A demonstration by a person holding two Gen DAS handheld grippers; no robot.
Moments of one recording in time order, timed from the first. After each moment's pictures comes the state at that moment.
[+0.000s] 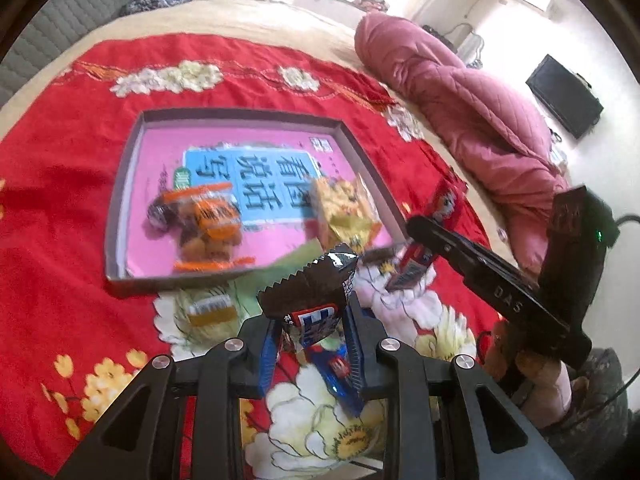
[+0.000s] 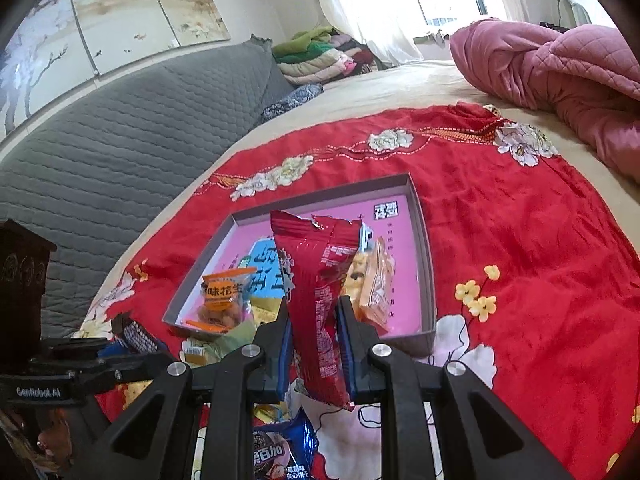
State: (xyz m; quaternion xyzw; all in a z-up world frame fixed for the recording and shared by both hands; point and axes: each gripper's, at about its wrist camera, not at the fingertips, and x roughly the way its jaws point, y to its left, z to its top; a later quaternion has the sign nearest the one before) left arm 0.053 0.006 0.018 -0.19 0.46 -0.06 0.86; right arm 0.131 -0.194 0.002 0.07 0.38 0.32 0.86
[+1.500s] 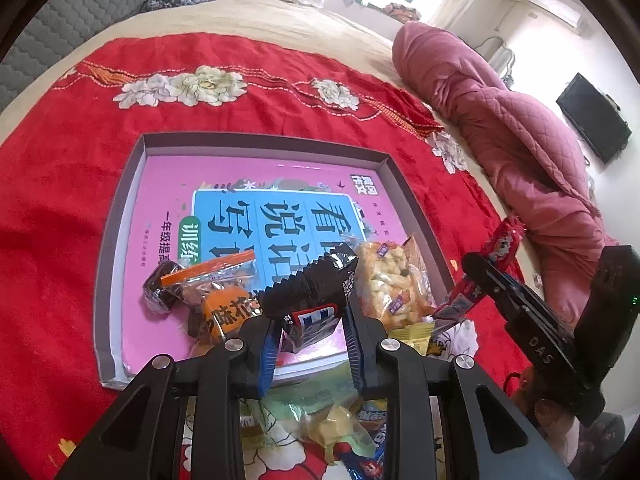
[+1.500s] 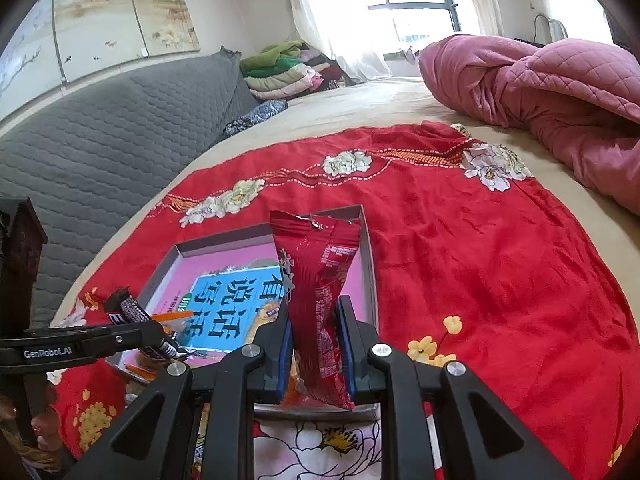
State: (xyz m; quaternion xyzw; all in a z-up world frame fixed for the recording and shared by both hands) left arm 0.132 0.023 -0.006 -0.20 0.46 -0.01 0.86; right arm 0.183 -0.192 -0.008 0.05 0.37 0.26 0.89
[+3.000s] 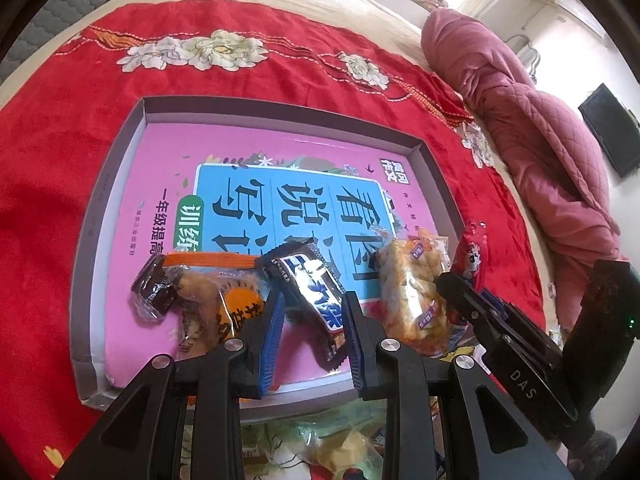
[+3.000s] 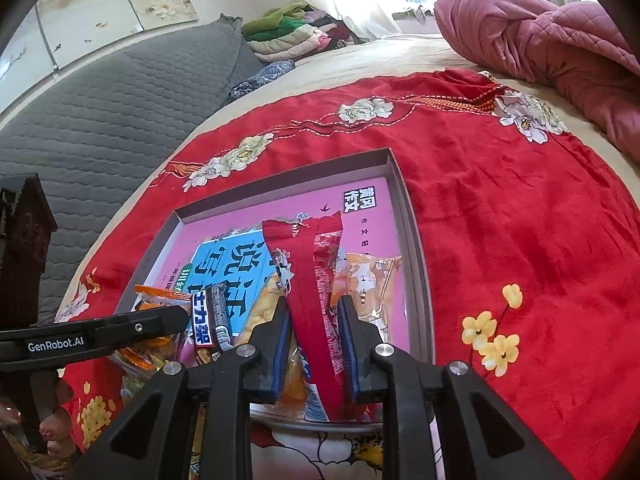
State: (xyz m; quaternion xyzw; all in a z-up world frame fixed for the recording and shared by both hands) left arm 0.156 0.031 -0.036 -0.23 0.50 0.01 0.83; right arm 0.199 -0.165 -0.045 0.06 0.43 0.29 0.85
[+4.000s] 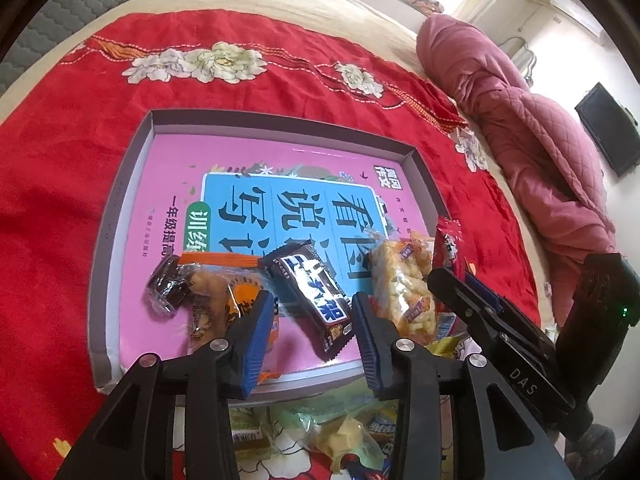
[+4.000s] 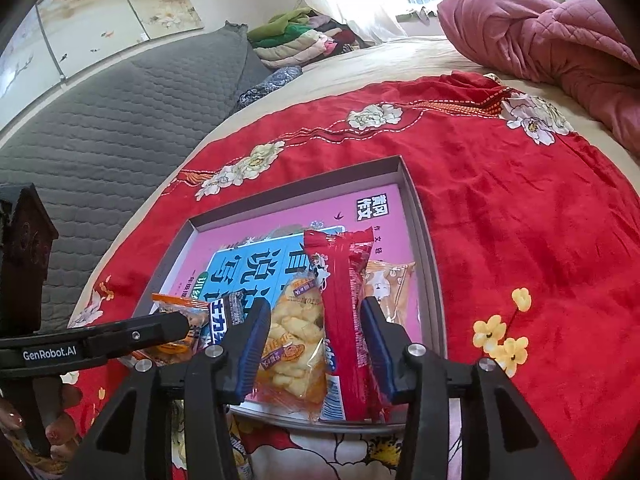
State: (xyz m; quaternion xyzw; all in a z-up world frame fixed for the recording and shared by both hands) left arm 0.144 0.031 -0.020 -0.22 0.49 0.02 0.84; right arm 0.197 -0.165 -0.037 0.08 0.42 0.30 0.85
